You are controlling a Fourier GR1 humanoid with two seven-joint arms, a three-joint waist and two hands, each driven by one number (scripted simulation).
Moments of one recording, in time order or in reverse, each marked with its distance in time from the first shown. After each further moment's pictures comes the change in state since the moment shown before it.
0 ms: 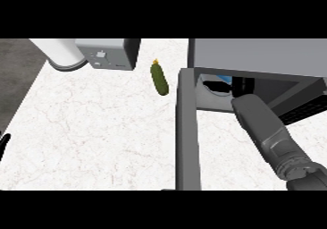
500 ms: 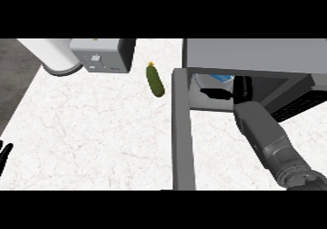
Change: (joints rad) left arm 0.076 -0.048 -0.020 -0.061 -0.021 -0.007 -0.010; right arm 0.071 0.009 -0.053 -0.051 -0.051 0.179 -0.113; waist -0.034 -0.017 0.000
